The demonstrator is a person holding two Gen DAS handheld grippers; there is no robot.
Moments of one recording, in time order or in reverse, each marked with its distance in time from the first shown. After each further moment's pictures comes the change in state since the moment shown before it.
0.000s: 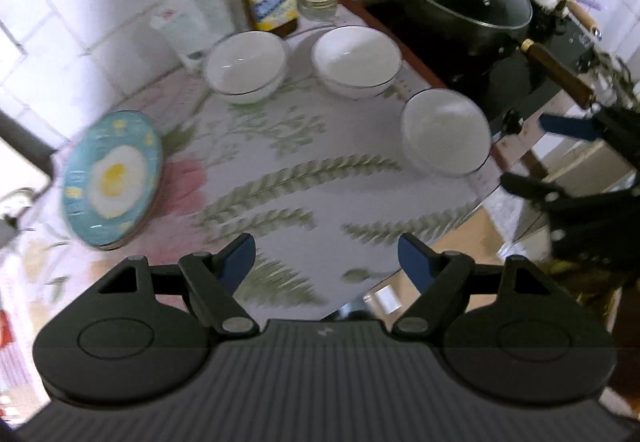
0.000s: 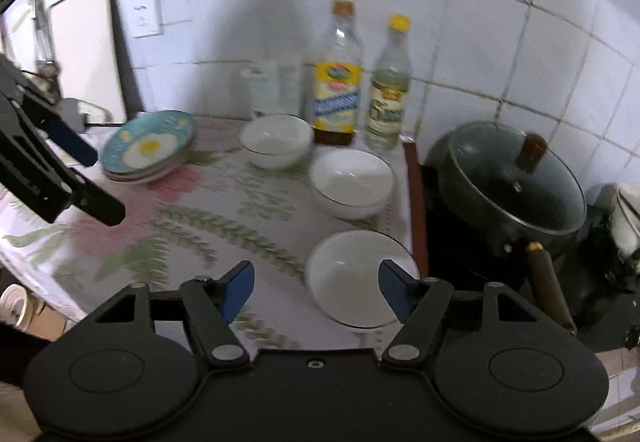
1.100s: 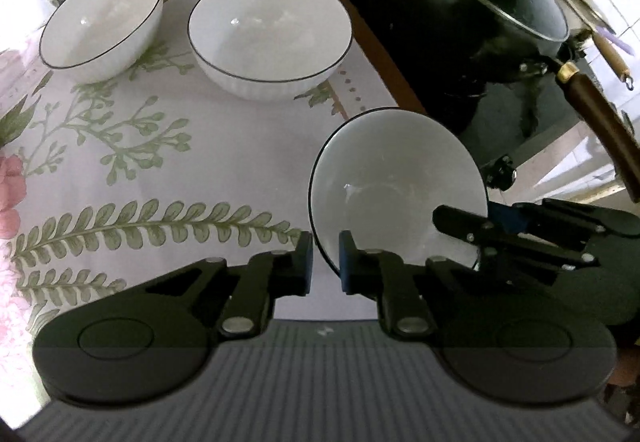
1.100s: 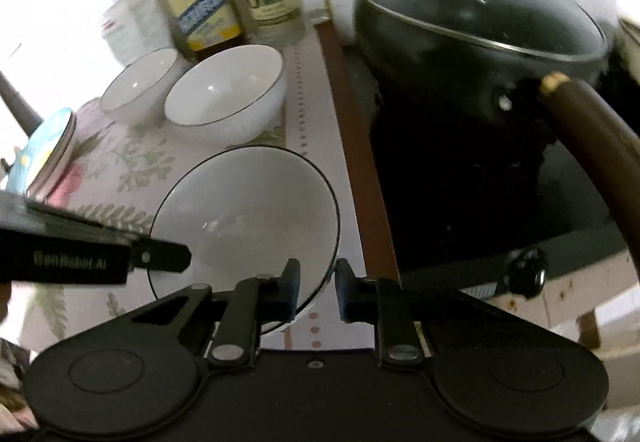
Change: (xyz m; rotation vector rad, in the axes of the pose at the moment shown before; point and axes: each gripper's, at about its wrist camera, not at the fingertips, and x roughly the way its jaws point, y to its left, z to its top) left arm 0.165 -0.062 0.052 -0.172 0.047 -0.154; right arm 0.127 -0.089 -0.034 0.335 0.204 0.017
